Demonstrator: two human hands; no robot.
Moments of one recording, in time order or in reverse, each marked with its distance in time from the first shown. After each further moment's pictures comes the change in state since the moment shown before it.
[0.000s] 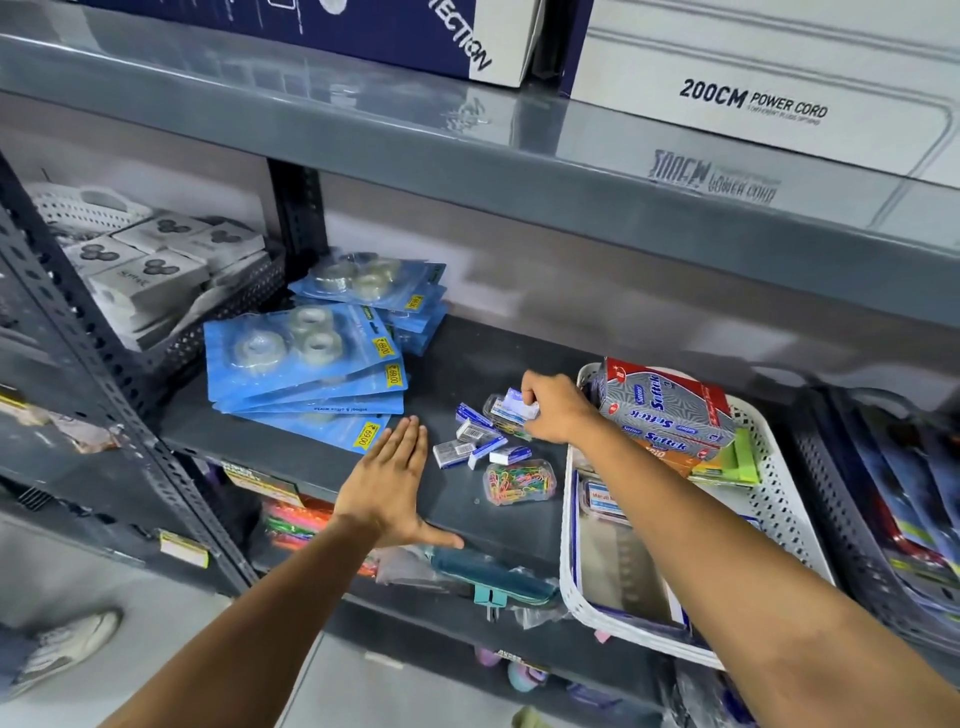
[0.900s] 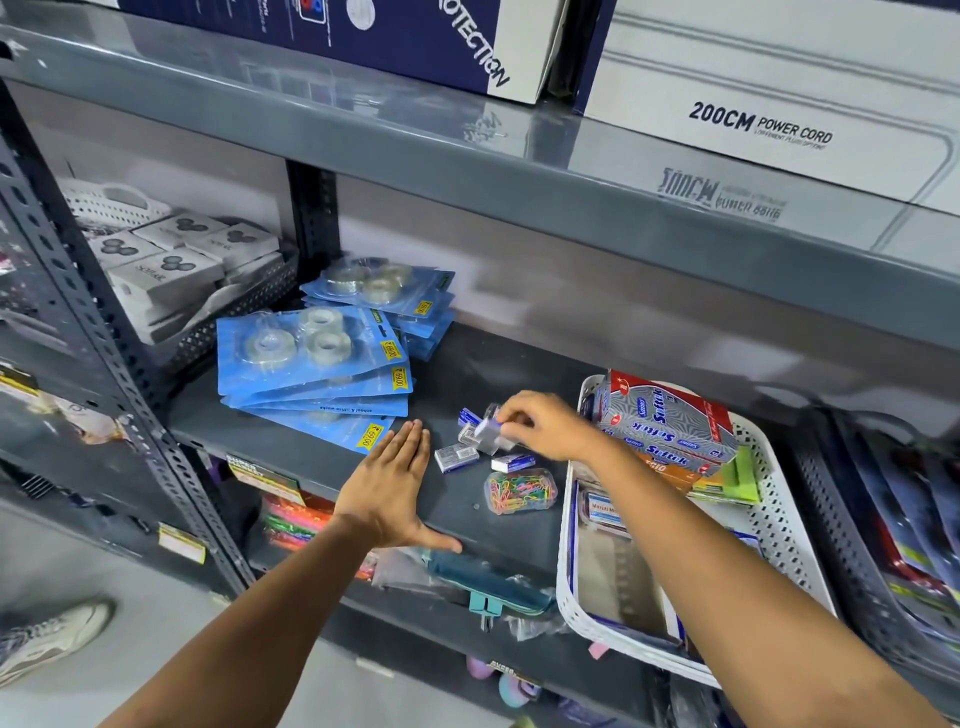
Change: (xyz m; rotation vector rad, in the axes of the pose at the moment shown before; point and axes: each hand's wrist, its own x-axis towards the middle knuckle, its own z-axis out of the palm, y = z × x) left_hand -0.001 0.000 0.002 -0.018 0.003 -0.015; right_hand -0.008 -0.006 0.002 0.141 -0.077 -0.287
